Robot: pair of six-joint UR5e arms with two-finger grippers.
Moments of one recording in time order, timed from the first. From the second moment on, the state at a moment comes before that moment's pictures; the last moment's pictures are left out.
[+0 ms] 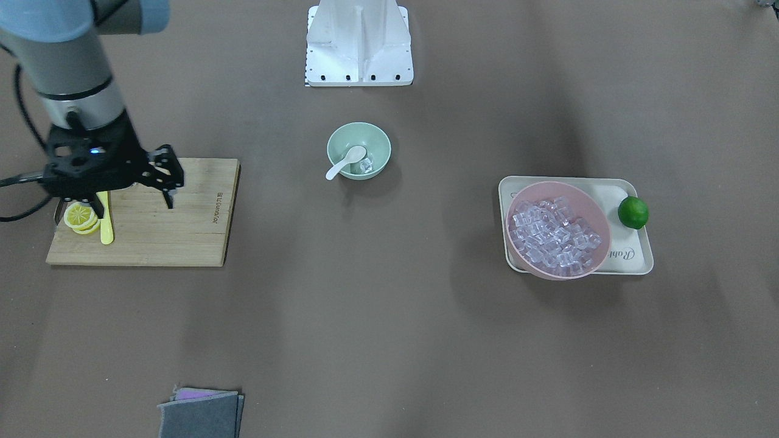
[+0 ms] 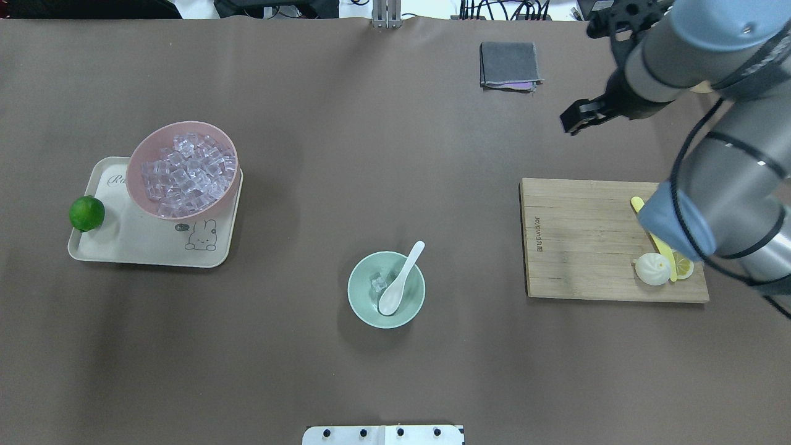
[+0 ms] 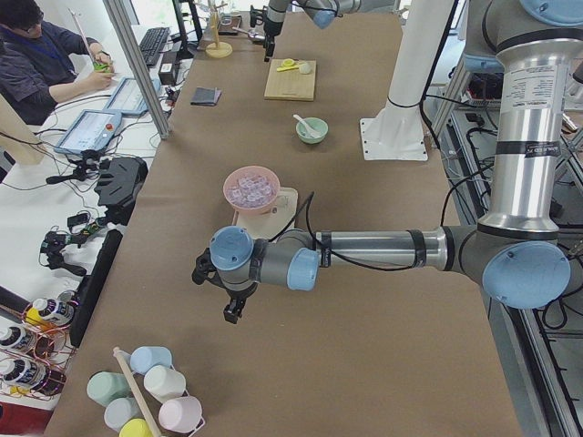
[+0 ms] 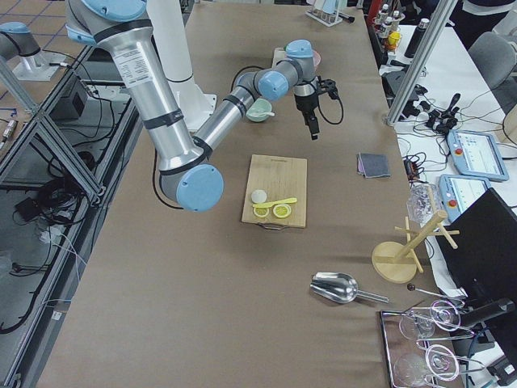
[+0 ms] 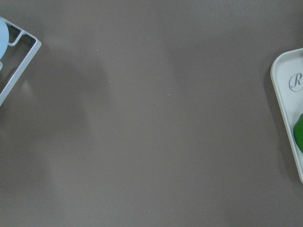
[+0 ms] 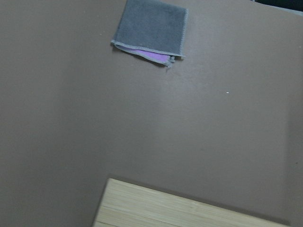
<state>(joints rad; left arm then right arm) -1.53 -1.60 -1.52 -1.66 -2.44 0.18 0.98 -1.18 1.96 -1.73 1.96 0.52</state>
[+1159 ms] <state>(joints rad) -1.62 -1.59 -1.56 -1.45 -2.33 0.43 1.54 -1.77 1.79 -1.56 2.26 -0.26</state>
